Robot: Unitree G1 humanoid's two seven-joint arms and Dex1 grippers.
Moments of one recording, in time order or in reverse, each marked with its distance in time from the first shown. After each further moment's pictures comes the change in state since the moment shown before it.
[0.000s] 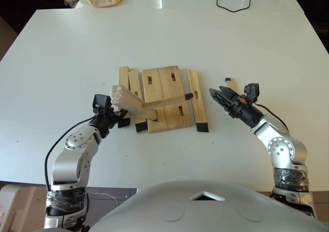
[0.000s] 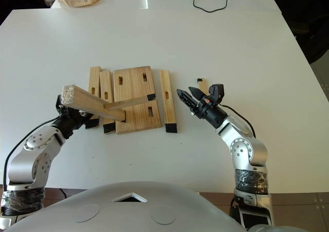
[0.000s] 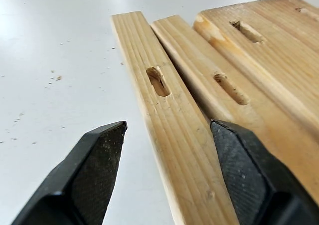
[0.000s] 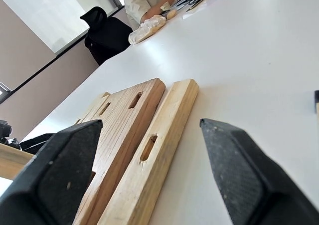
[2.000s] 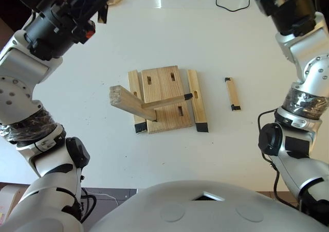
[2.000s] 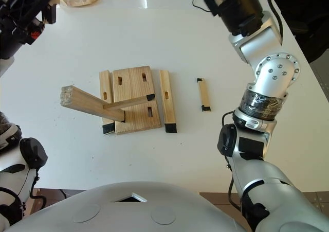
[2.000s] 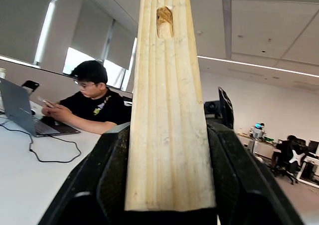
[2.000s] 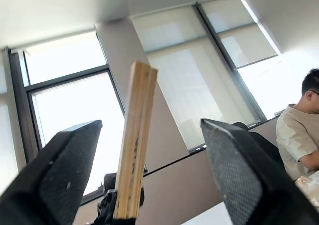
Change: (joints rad) left arm -0.794 0.129 0.335 0.113 -1.021 0.410 -0.302; right arm -0.863 0.017 -0.259 0.158 0.653 0.215 -0.094
